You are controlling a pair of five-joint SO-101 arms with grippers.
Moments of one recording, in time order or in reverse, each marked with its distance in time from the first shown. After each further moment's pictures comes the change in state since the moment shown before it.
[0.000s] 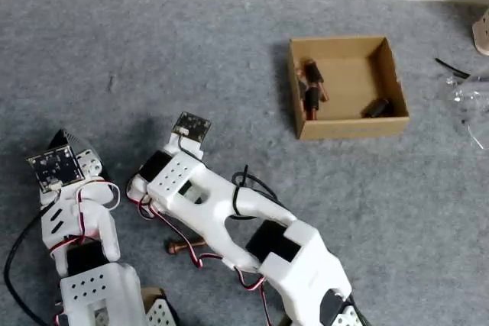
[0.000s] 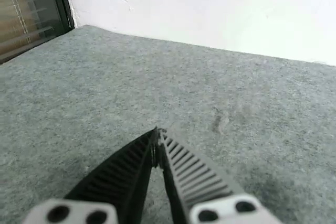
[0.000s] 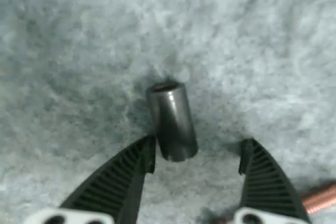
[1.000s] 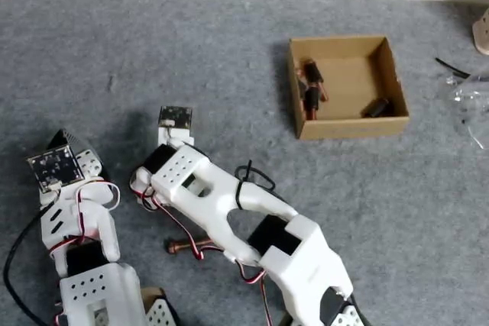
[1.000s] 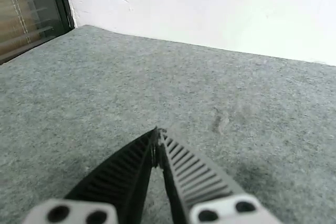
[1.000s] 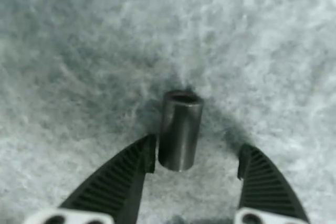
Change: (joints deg) left arm 0.0 0.0 0.0 0.0 0.0; right arm 3.9 1.0 -1.8 0.5 20.5
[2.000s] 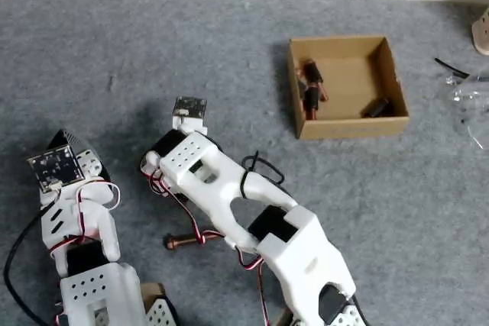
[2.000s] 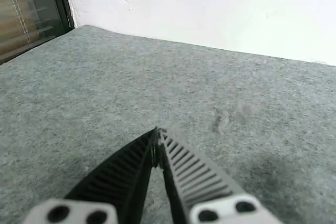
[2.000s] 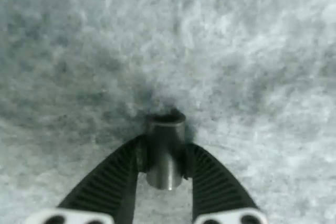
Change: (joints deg) left arm 0.0 0.0 0.0 0.0 0.0; right arm 4.1 6.3 -5.7 4.5 0.2
